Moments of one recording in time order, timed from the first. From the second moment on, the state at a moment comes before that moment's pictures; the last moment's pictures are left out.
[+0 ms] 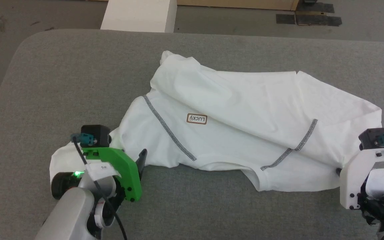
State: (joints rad) left arm -0.25 0.32 -0.36 0.01 -0.61 0.20 0.51; right arm -0.16 -0.18 -0.14 0.06 0.18 0.13 0.89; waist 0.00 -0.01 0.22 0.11
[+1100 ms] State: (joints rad) left arm -0.35 0.26 -0.31 0.16 -0.80 0.12 0.60; right arm -0.16 -0.16 -0.15 -0.01 0.26 0.13 0.84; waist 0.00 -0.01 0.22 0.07
